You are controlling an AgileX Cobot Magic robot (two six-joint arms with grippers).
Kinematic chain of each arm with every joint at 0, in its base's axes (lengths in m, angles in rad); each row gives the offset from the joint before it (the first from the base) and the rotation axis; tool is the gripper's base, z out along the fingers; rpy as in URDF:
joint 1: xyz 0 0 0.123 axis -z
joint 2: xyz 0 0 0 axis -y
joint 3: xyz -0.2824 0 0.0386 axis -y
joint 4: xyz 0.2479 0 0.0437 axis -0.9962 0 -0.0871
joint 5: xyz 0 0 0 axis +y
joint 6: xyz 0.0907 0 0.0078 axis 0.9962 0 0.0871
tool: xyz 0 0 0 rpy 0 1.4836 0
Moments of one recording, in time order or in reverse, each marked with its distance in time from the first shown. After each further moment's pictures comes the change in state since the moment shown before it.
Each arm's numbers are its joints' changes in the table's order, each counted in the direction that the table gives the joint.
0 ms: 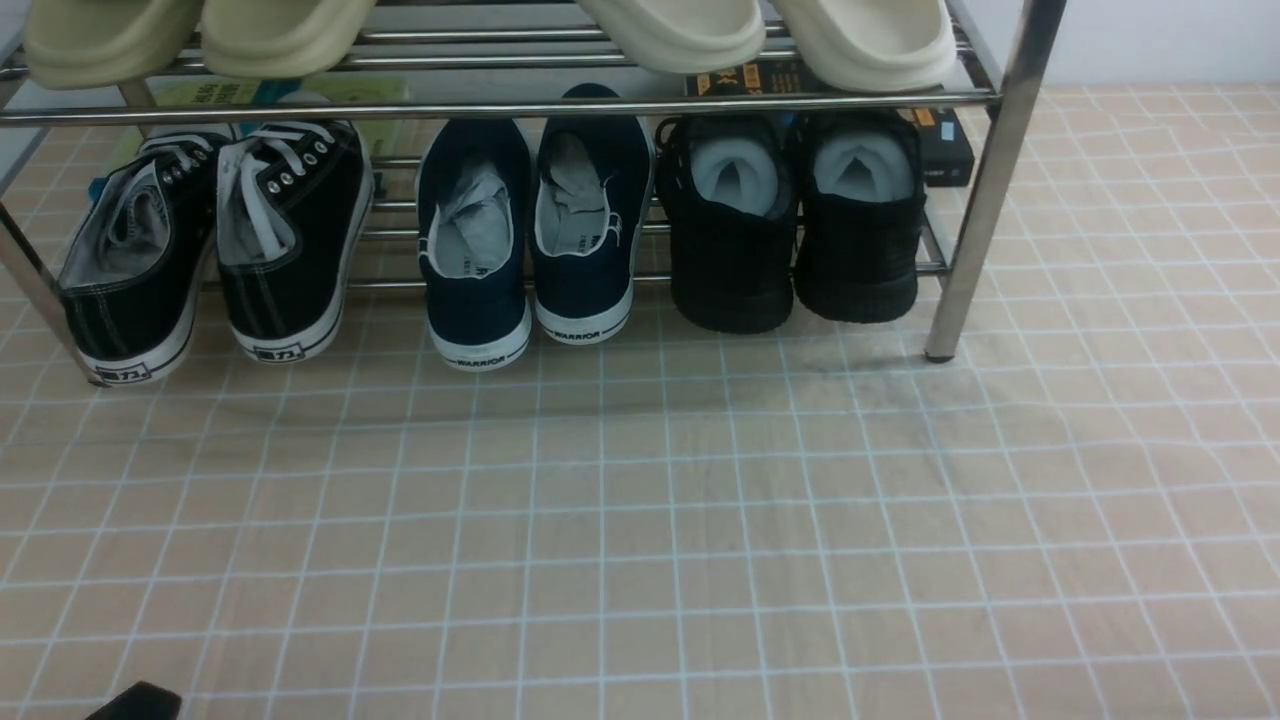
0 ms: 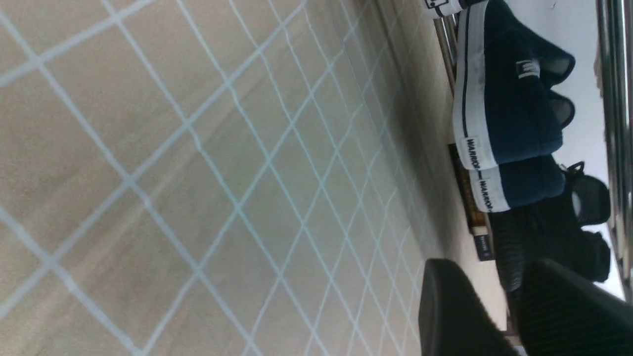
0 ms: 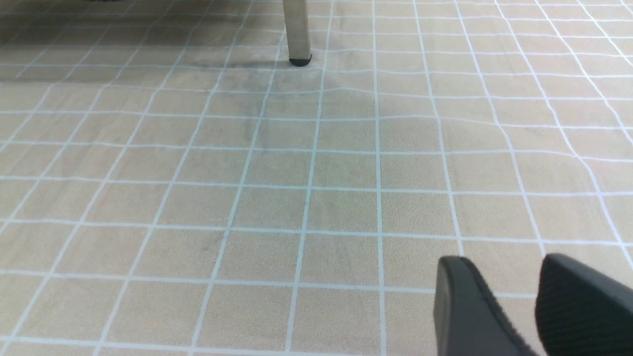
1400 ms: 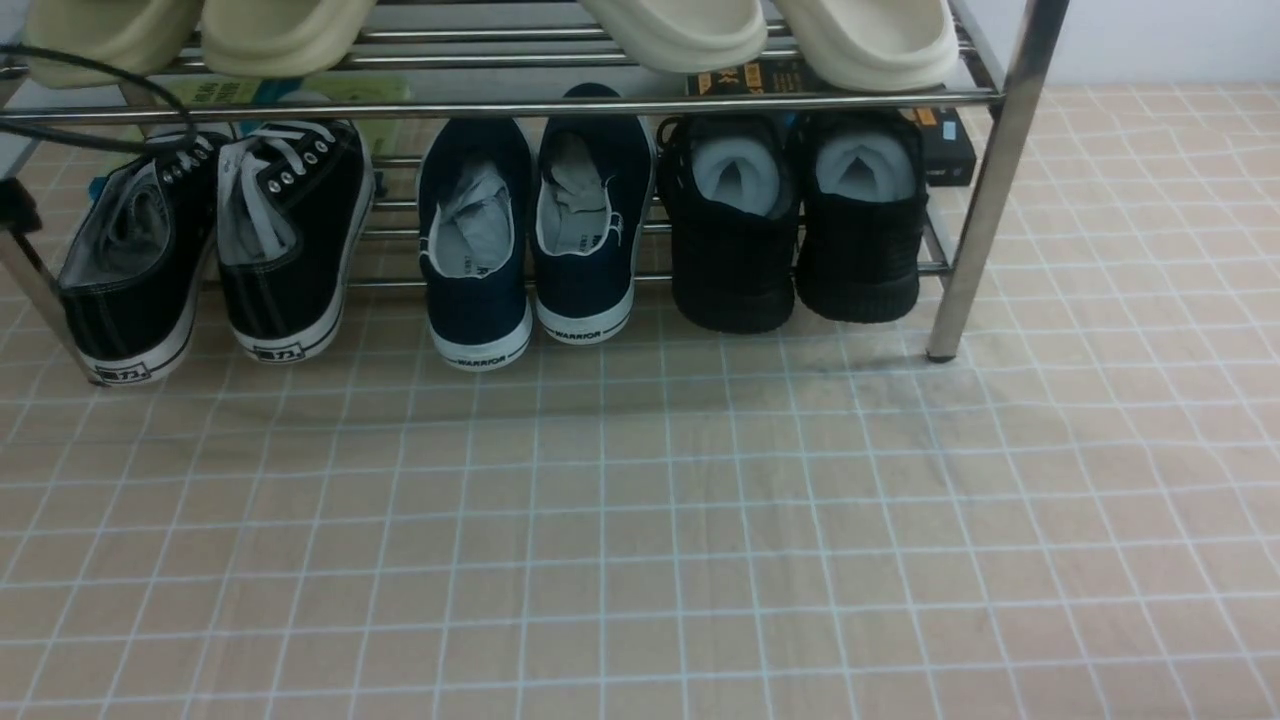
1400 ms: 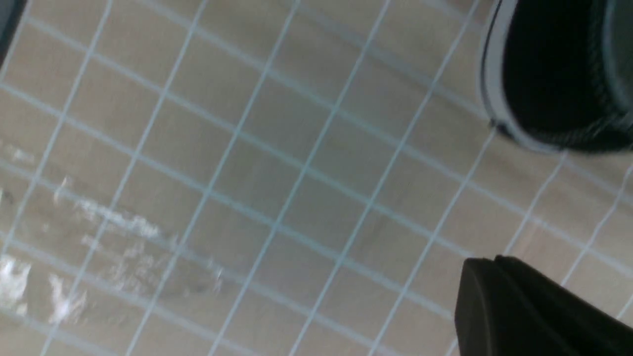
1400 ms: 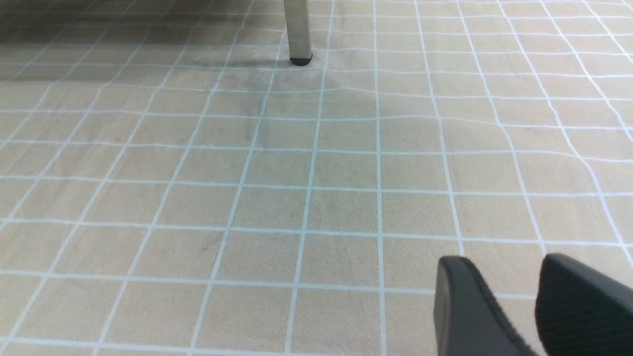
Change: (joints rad) right arm 0.000 0.000 0.000 0.000 0.000 -0.001; left arm -0.277 -1.669 1.529 -0.363 0.742 0.648
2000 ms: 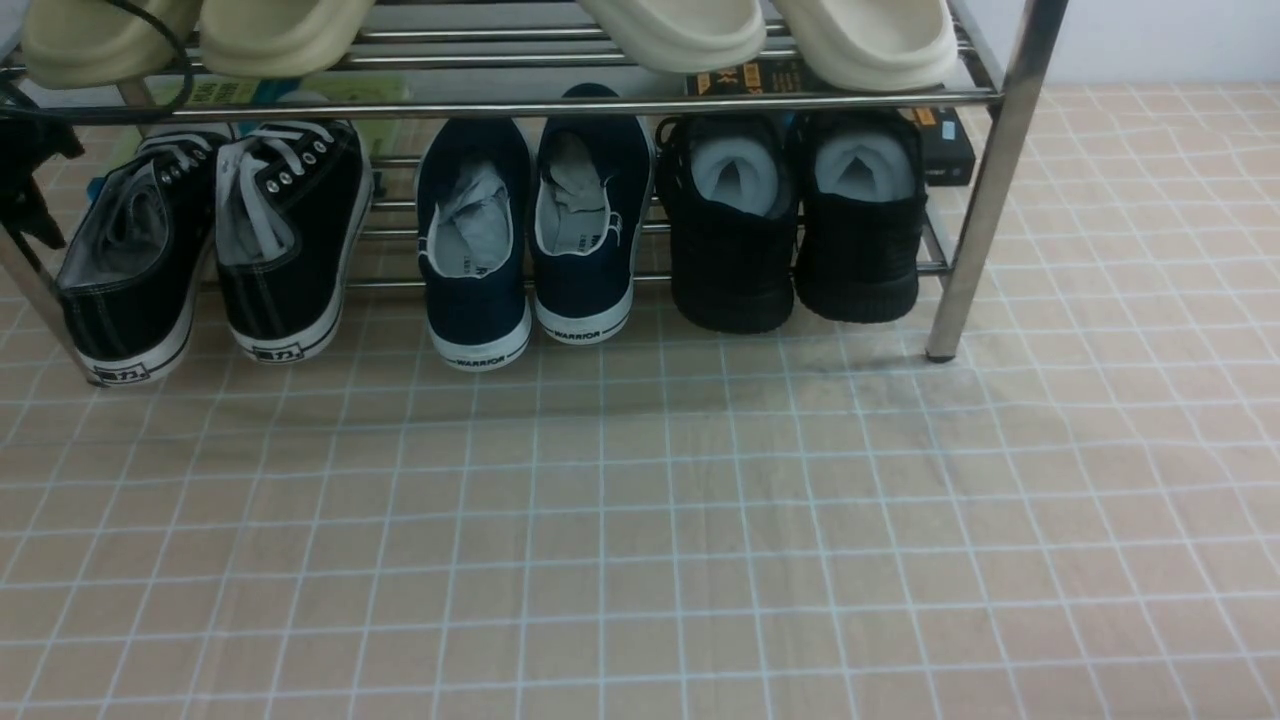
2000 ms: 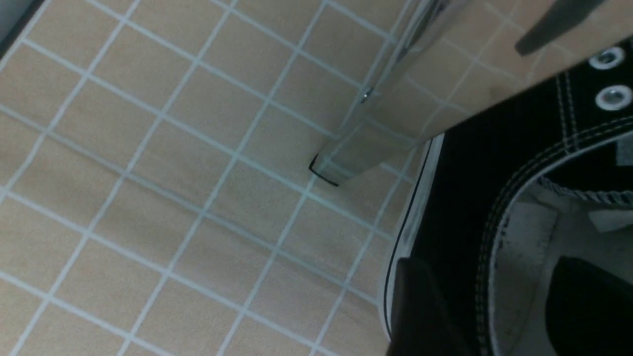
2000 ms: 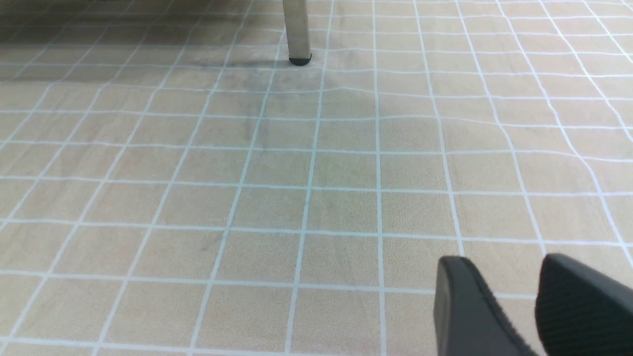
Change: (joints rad) right arm 0.000 0.000 0.000 0.000 0.000 0.000; left arm 0.000 -0.114 0.007 0.071 -0.333 -0.027
